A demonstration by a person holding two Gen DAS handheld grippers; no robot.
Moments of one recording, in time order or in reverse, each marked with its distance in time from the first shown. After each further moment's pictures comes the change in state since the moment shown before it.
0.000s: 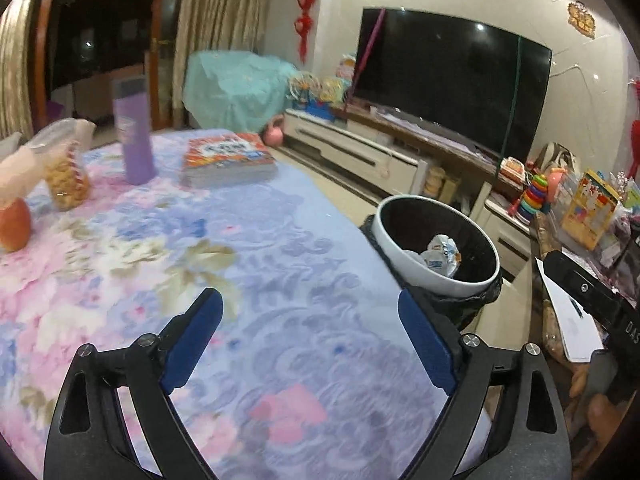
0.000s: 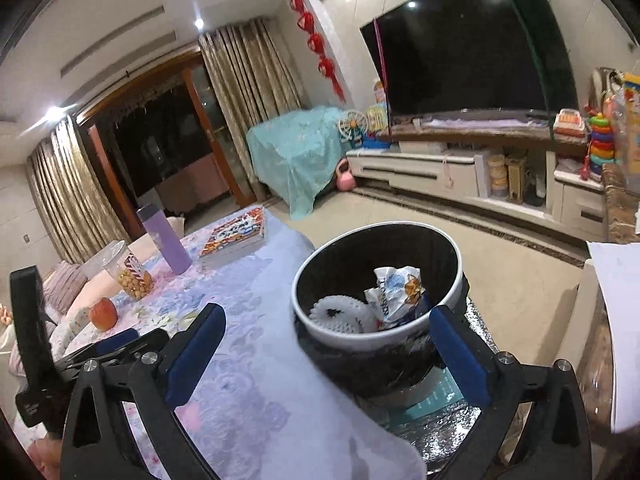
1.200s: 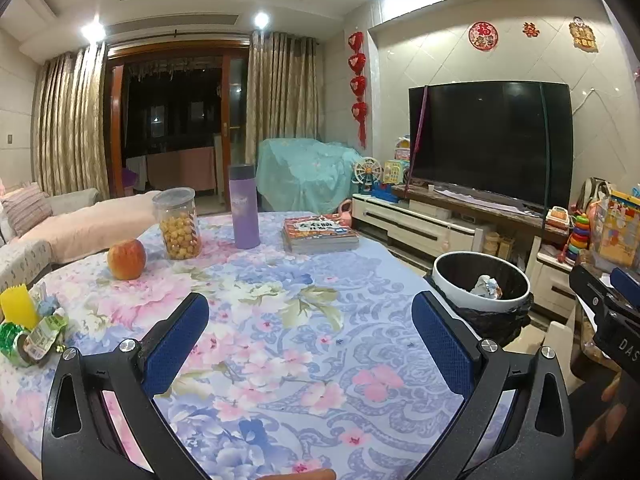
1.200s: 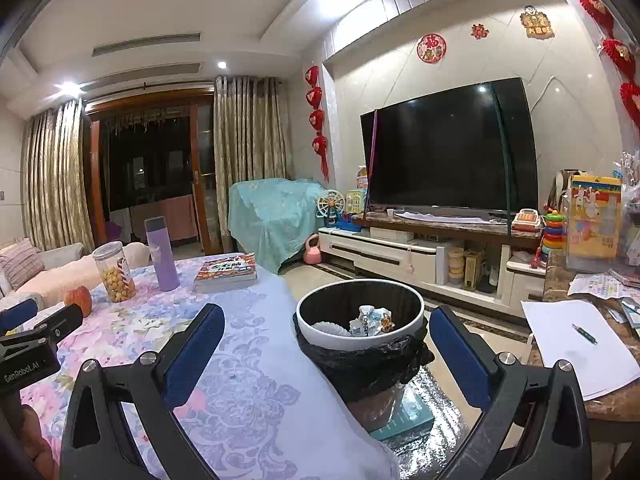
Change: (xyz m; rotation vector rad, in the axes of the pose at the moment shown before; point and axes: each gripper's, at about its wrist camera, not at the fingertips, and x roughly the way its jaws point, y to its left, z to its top) left arm -0.119 0.024 -0.057 0.024 -0.328 0.255; right arm -0.085 0.070 -0.056 -0.194 -0.295 -0.171
